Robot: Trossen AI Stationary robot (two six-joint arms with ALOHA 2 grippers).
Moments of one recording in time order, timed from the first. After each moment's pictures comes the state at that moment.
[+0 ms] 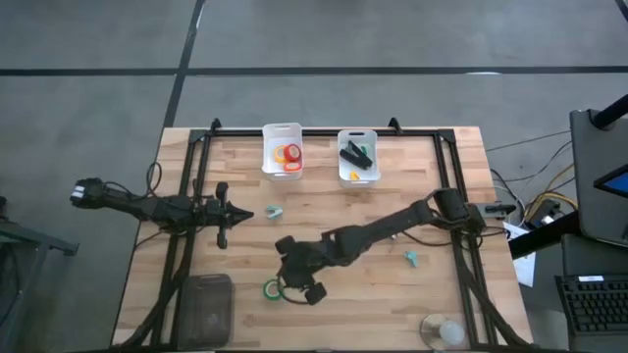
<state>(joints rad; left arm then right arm) -0.23 0.26 0.01 0.11 -0.31 -0.03 0.28 2.17 1.69 -0.20 -0.10 -0.29</state>
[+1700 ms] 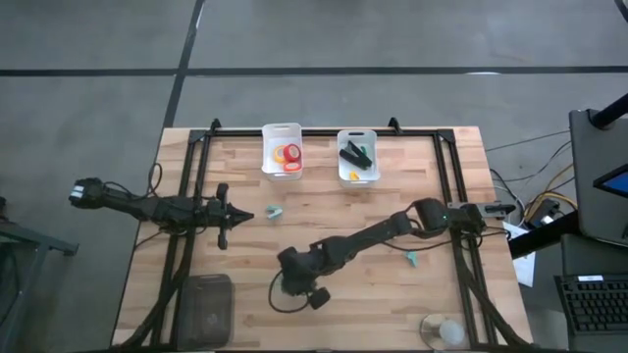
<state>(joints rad) -0.23 0.27 0.01 0.07 -0.31 -0.03 0.28 2.41 1.80 -0.39 -0.17 -0.30</state>
